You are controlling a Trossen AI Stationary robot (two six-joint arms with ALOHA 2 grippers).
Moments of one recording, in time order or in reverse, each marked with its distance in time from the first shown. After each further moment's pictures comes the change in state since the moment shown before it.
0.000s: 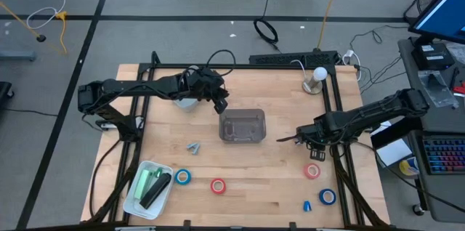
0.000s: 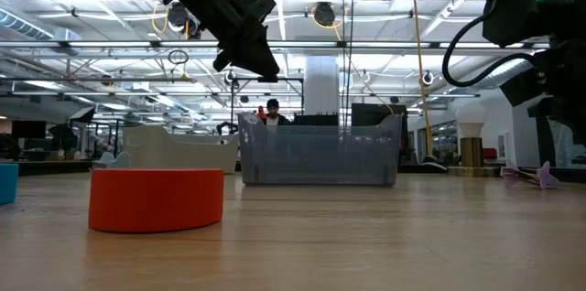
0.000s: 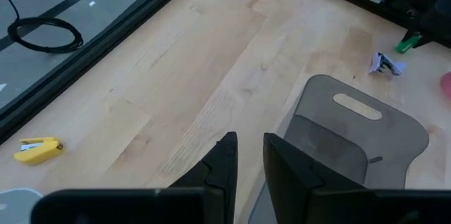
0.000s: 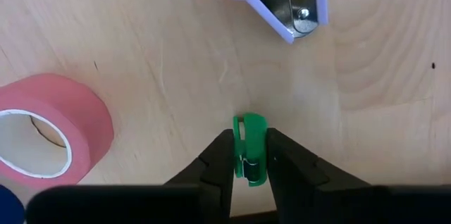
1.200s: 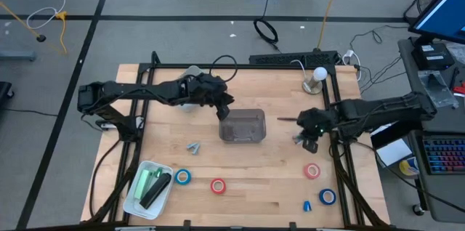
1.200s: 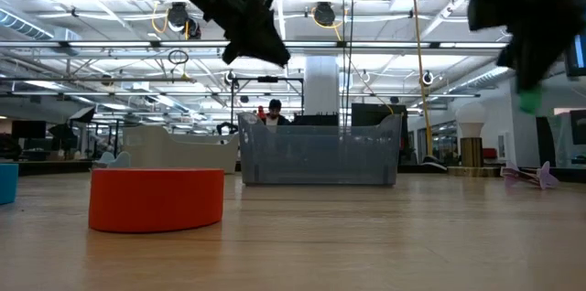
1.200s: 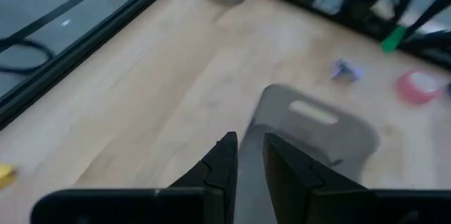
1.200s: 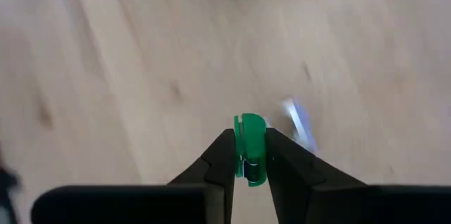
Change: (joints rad) left arm -0.081 0.000 0.000 0.080 0.016 -0.006; right arm -0.077 -0.200 0.204 0.075 0.056 0.078
